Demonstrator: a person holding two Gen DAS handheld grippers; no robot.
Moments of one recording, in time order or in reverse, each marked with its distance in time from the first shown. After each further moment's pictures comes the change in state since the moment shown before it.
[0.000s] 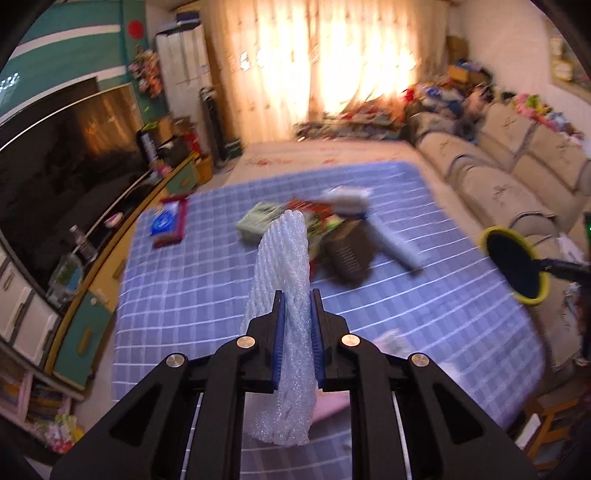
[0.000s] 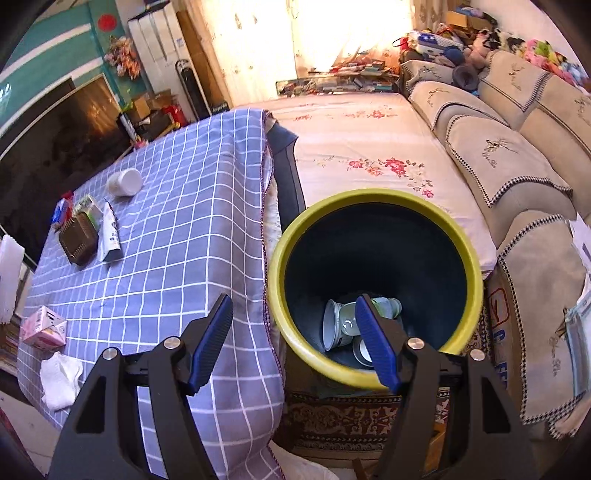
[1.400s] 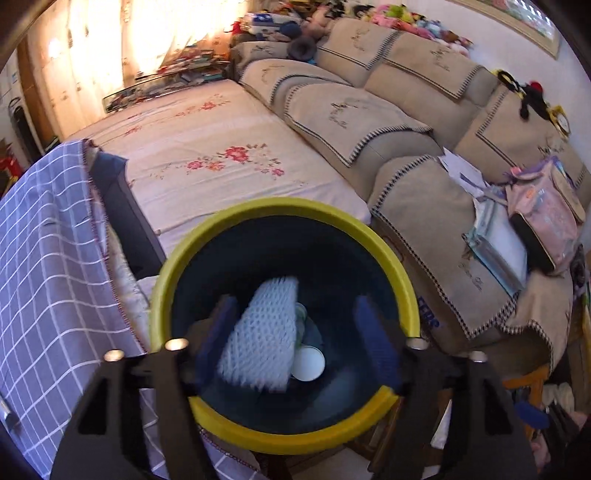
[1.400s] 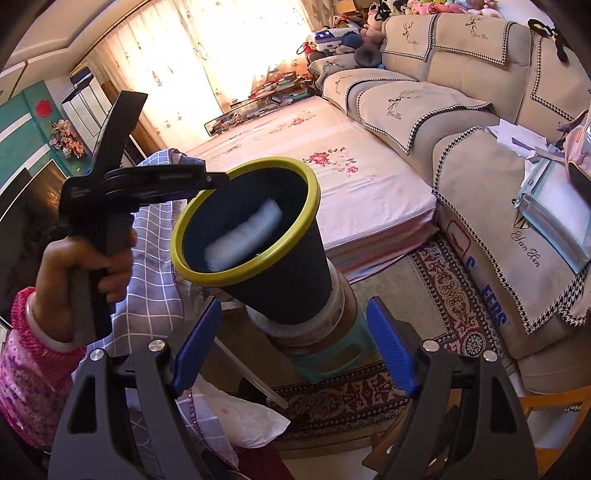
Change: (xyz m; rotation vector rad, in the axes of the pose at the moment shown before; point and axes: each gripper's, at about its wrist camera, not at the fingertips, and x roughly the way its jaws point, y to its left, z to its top) left arm 0.224 -0.453 0.063 0.285 0.257 -0.487; right arm -0.080 -0.115 -0.117 0.309 -0.106 -0.091
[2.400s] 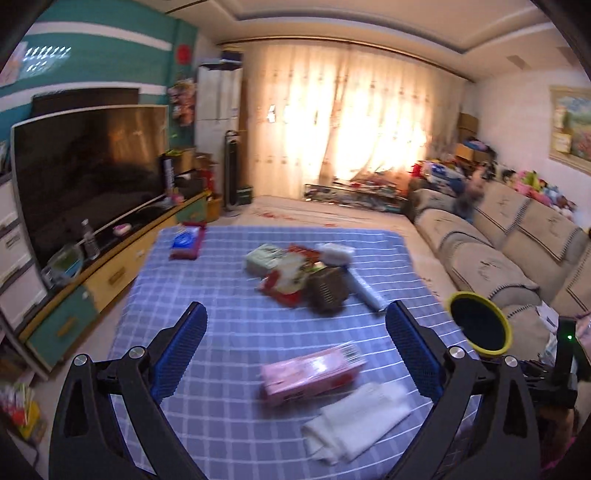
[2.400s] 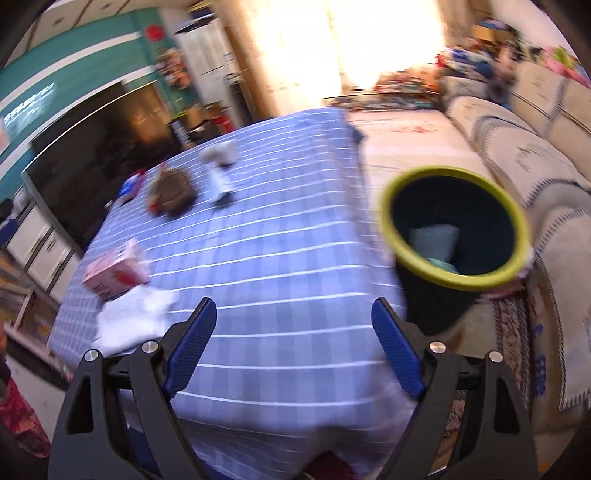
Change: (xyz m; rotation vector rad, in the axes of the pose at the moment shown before) left arm -0.432 0.213 -0.313 -0.430 -0.536 0.509; right arm 0.018 0.225 -0.048 -0.412 0.080 0.293
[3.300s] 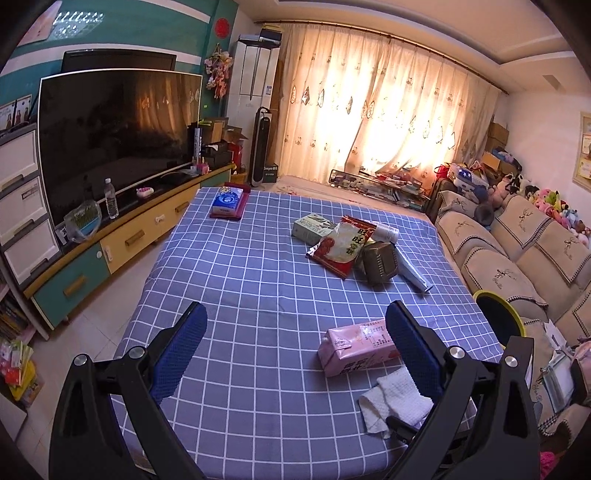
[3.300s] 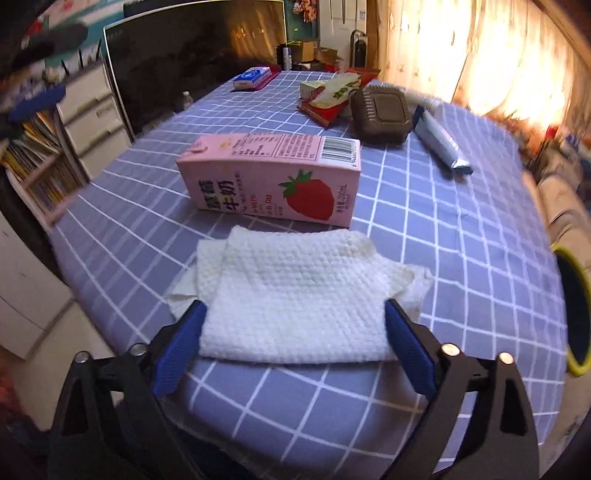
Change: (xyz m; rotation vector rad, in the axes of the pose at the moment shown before) left arm 0.015 0.061 -0.040 -0.107 0.066 0.048; right arm 0.090 0.176 -0.041 -0.429 0.142 0.048
